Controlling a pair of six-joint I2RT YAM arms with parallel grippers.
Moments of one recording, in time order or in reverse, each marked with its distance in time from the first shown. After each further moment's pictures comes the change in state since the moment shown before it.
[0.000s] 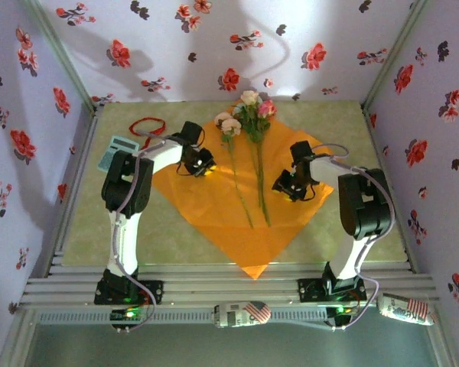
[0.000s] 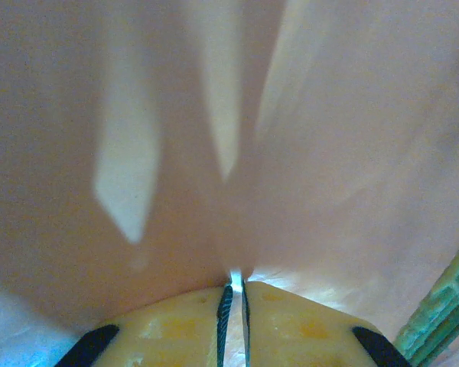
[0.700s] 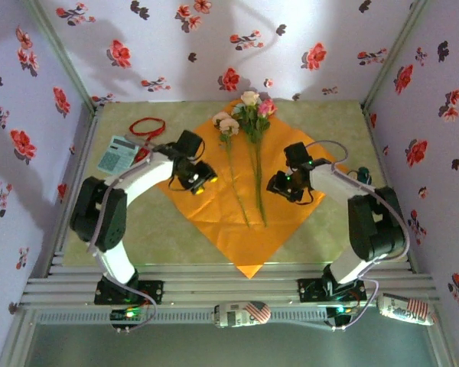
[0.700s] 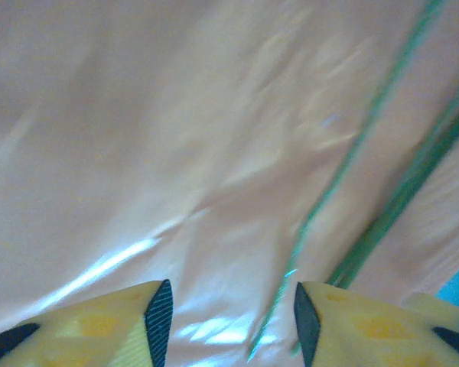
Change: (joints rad) left arm -0.127 -0.449 -0.327 -0.193 -0.069 -0.072; right arm 0.119 -0.233 -0.098 -0.013 0.071 -0.004
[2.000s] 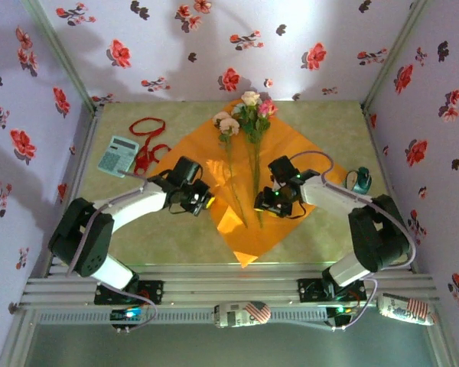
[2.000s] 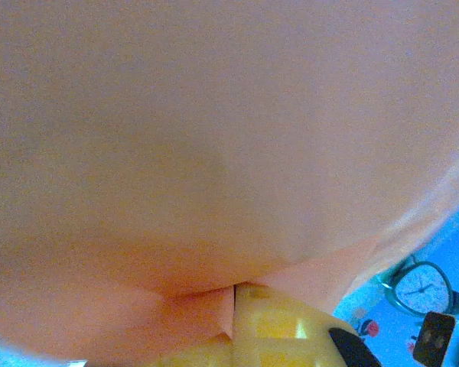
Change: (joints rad) left arm -0.098 -0.192 -0.308 0.317 0.010 -0.457; right arm 0.156 -0.070 -0.066 -0.023 -0.054 0.040
